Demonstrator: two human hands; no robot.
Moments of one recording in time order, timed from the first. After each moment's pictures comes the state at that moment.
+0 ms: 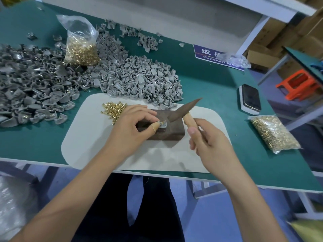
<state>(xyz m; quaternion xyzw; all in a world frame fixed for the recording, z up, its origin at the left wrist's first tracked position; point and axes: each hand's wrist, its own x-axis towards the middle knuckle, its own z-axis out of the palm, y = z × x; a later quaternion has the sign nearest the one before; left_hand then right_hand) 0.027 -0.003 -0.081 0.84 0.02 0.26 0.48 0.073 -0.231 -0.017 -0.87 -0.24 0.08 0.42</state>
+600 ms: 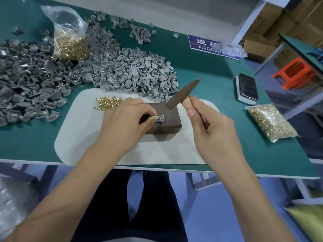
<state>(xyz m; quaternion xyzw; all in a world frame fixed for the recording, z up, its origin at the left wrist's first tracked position) 0.017 -0.011 -0.049 0.94 0.05 0.23 0.25 0.061 -0.224 -0.002 -0.91 -0.23 -0.07 0.35</state>
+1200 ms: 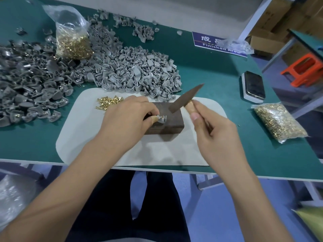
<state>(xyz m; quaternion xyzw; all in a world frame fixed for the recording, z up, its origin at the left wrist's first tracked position) 0.020 -0.012 -0.031 0.96 0.05 0.18 0.19 0.069 -0.230 -0.018 -0.90 -0.23 -0.06 0.37</state>
